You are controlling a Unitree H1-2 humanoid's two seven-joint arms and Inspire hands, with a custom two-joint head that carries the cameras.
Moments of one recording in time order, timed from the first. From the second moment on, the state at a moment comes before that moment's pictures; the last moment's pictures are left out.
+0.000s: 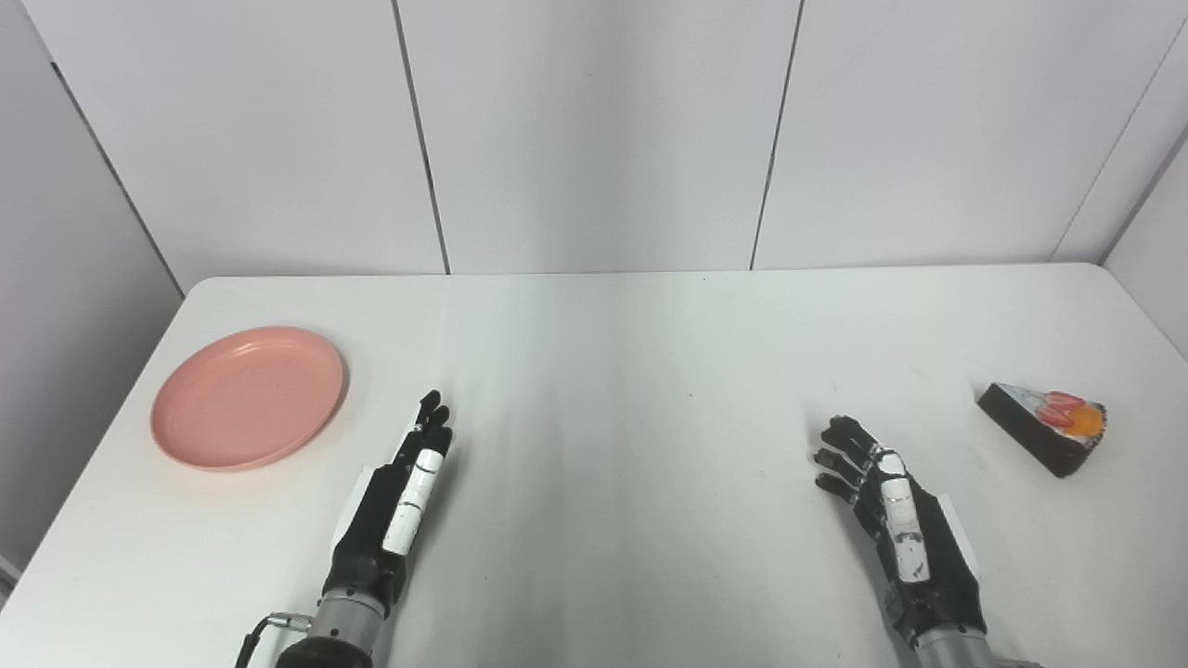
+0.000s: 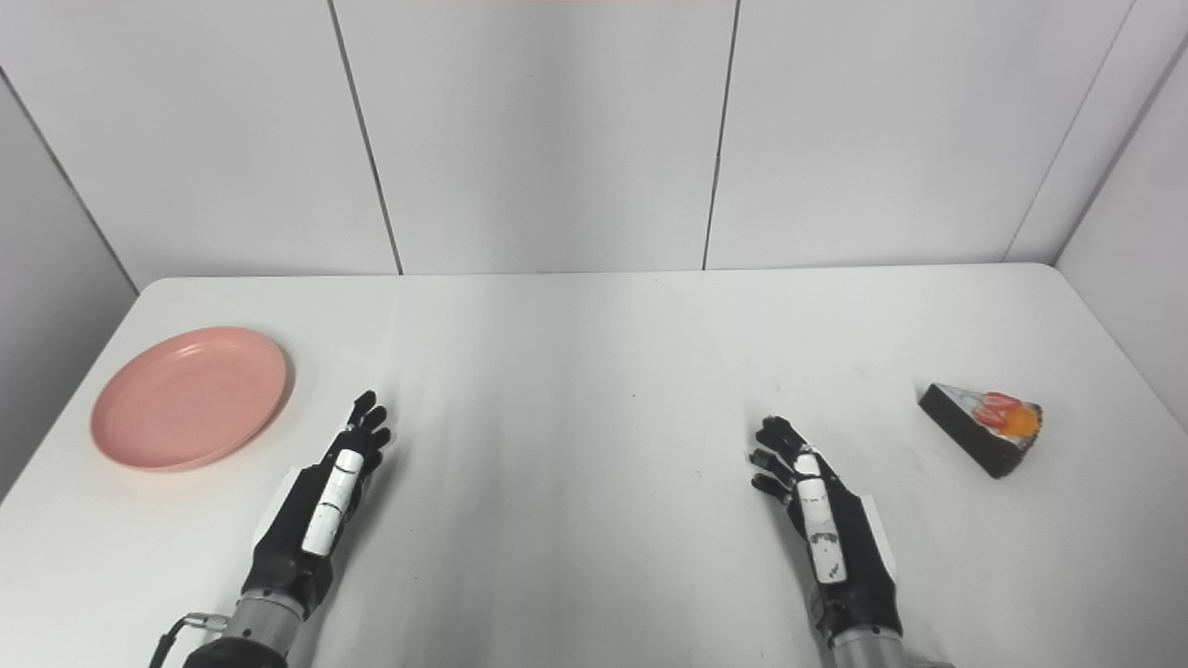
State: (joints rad) left arm -0.07 0.12 -0.04 -0.21 0.04 0.22 -0.08; right arm -0.02 -0.04 -0.02 -0.15 0.08 0.08 0.03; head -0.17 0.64
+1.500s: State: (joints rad) left arm -0.08 0.07 -0.10 -0.11 0.17 0.10 0.00; right arm -0.07 -0.13 -0.08 0.05 0.18 -0.22 0.11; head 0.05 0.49
